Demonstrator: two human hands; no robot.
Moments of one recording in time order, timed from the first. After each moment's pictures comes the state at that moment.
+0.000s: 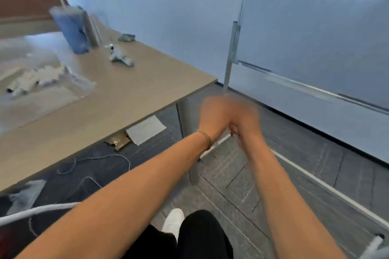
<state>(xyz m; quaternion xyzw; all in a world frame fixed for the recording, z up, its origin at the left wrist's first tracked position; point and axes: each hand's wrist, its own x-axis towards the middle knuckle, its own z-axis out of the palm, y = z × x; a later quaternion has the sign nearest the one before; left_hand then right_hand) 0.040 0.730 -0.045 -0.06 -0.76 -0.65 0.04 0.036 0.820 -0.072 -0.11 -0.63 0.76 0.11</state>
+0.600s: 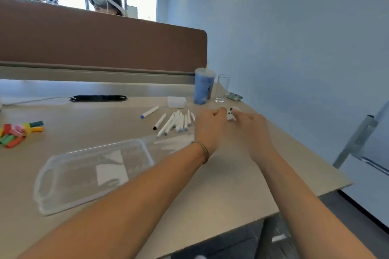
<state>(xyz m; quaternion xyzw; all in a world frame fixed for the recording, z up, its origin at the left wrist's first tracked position) -0.039 0.392 0.040 0.09 -0.70 -0.65 0.28 -0.069 0.497 0.048 0.13 -0.75 0.65 0.05</state>
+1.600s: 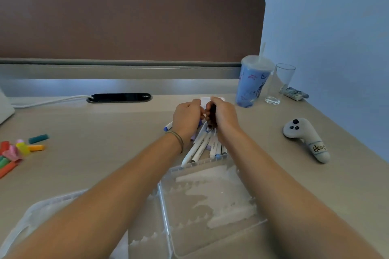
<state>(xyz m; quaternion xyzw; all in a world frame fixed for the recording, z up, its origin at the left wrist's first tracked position) -0.168 0.200 -0.004 0.28 -0.68 -0.63 0.25 -0.218 0.279 0.008 0.08 -0.68 0.70 -0.19</state>
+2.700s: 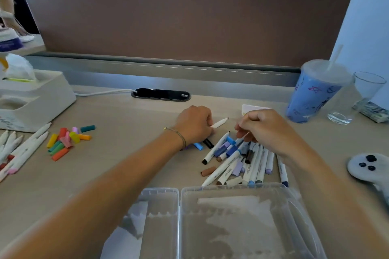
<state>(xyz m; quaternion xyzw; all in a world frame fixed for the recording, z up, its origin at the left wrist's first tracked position) -0.159 0.116 -0.011 0.29 -0.94 -0.16 0.09 -0.241 0.300 0.038 0.35 -0.82 0.40 -0.22</state>
